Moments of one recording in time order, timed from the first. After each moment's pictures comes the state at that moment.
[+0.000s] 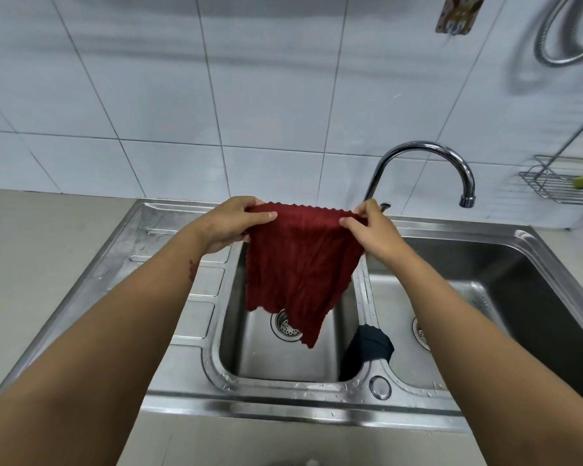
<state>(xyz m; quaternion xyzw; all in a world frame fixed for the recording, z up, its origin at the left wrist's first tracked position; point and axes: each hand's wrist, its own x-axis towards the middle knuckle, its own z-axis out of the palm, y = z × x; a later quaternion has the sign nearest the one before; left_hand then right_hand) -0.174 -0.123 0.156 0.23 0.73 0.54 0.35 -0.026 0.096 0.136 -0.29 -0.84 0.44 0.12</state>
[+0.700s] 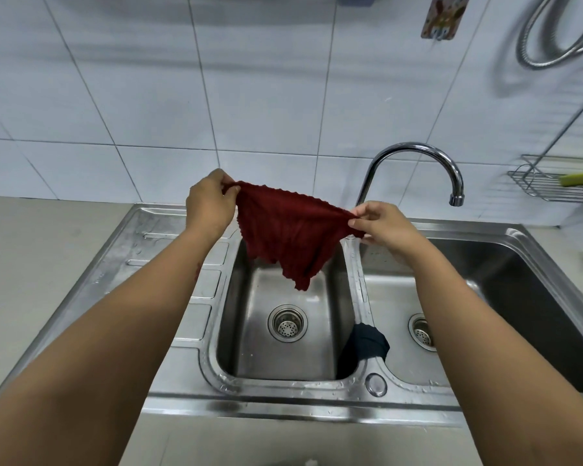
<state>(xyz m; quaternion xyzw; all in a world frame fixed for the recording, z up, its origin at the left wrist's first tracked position) -0.180 -0.120 0.166 0.18 0.88 0.42 -0.10 -0.007 0.110 0.159 -0.26 -0.78 0.55 0.09</state>
